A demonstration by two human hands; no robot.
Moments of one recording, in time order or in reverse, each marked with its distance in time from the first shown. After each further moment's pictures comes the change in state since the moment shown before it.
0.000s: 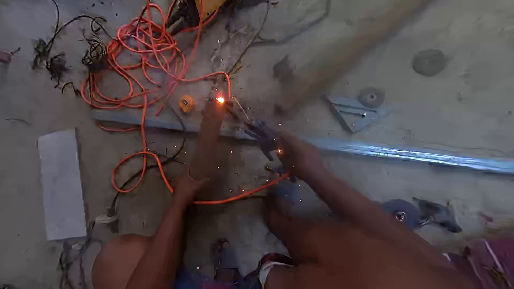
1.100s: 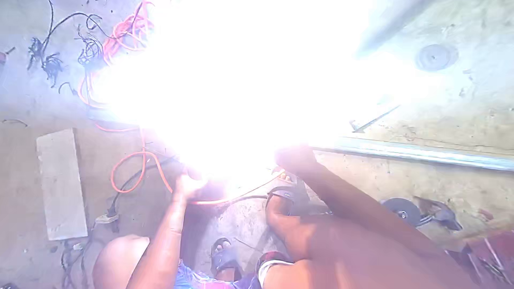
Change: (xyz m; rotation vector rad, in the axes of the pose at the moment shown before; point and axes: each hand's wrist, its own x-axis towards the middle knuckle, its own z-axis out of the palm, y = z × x) left_hand 0.002 0.001 0.002 -0.056 0.021 0.031; right_hand 0.018 -0.023 -0.010 -0.015 -0.180 0.060
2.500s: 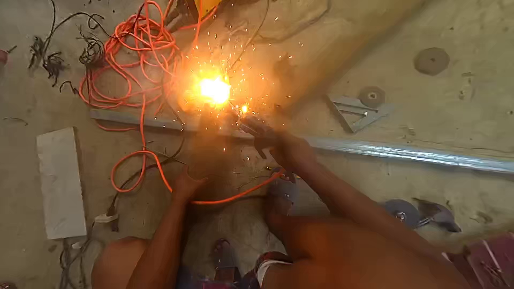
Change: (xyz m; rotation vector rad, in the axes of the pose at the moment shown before) left_hand 0.000 0.002 -0.003 0.022 -0.022 -0.018; right_hand -0.018 -0.013 -0.020 0.083 0.142 -0.075
